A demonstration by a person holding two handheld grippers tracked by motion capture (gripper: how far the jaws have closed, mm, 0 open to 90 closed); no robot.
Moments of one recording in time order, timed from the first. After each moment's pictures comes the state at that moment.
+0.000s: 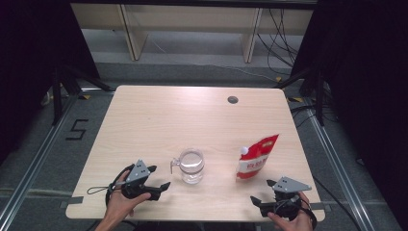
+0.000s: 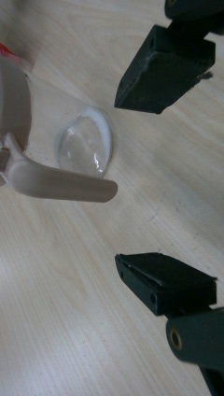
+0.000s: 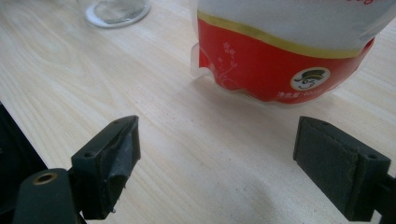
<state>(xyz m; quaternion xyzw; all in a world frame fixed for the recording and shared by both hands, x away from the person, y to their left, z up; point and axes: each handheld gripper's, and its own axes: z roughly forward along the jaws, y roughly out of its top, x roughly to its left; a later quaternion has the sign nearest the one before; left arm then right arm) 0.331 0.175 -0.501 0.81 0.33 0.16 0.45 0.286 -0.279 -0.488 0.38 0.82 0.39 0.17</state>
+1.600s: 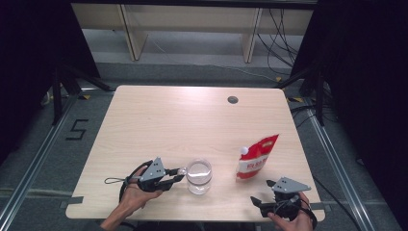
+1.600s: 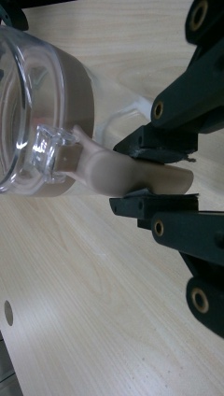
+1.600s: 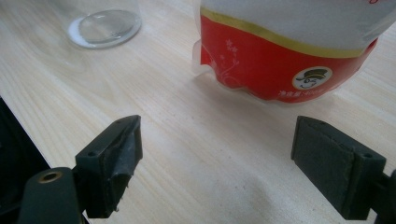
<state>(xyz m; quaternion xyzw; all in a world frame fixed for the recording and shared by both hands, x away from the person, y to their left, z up) 0.345 0.138 -0.501 0.82 0.22 0.14 0.51 0.286 -0.279 -0.487 0.37 0.83 0.38 0.17</state>
